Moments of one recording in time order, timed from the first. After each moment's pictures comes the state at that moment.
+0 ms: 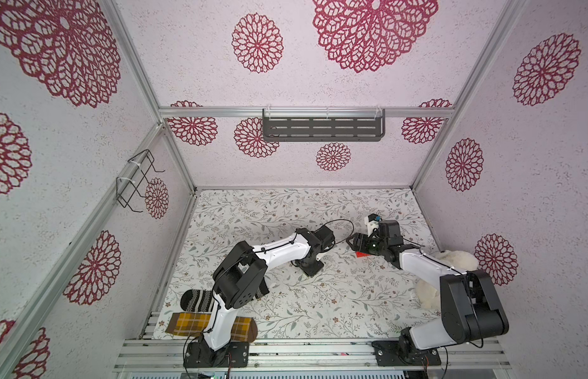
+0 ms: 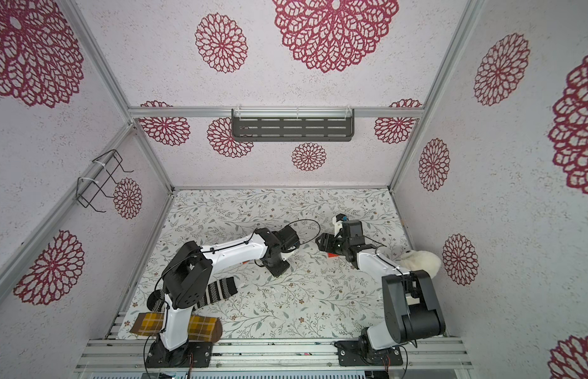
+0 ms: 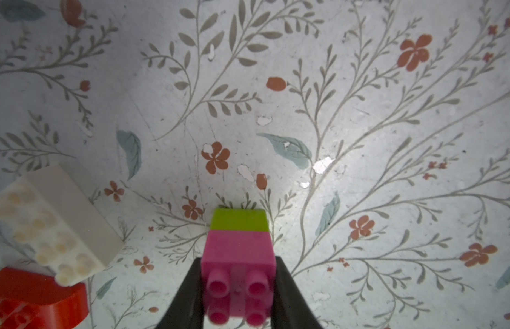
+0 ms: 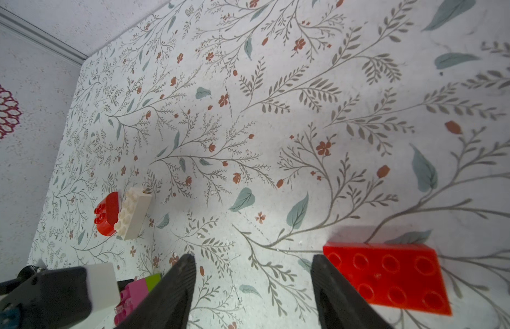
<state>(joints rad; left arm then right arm) -0.86 2.07 1.52 -0.90 -0.09 -0.03 0.21 1.46 0.75 -0.04 -0.34 0.40</state>
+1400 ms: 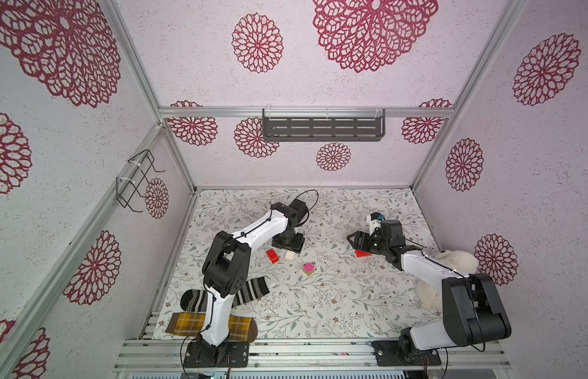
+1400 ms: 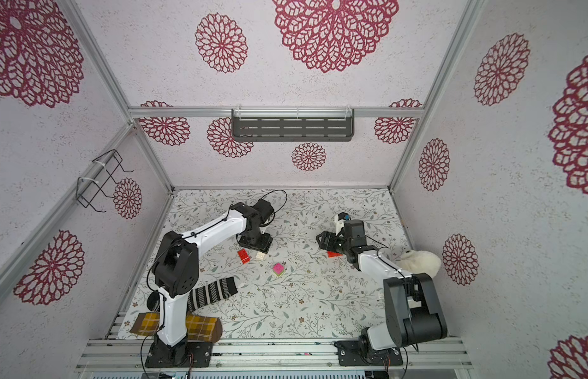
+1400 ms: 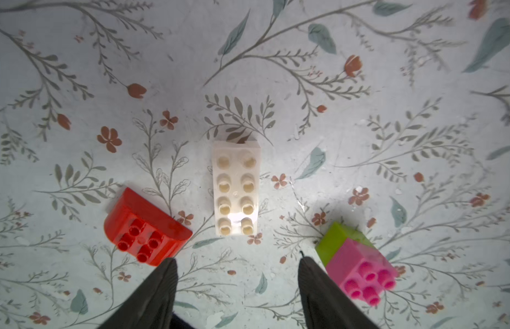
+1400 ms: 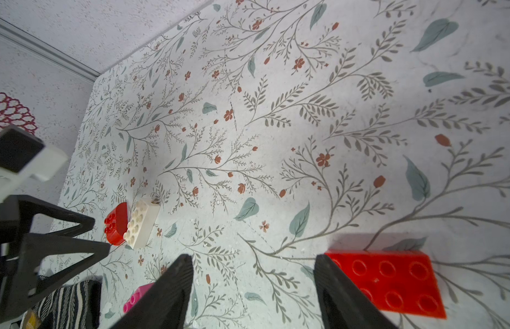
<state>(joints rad) -0.59 2.10 1.71 -1.09 -0.03 -0.30 0.20 1.45 0.74 0.00 -0.35 0.42</state>
